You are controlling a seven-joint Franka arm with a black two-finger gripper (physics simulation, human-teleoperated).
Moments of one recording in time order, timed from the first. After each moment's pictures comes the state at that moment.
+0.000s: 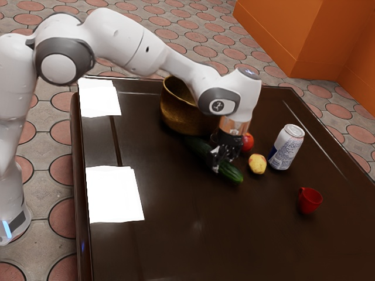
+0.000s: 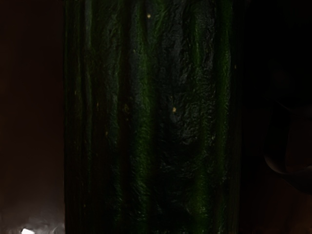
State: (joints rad) arm -0.13 0.24 0.04 -1.77 -0.10 2.04 -2.06
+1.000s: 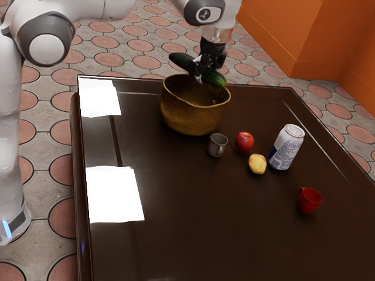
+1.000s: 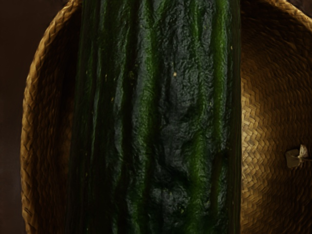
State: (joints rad) arm 0.06 0.11 0.17 -1.50 0.10 1.67 -1.81
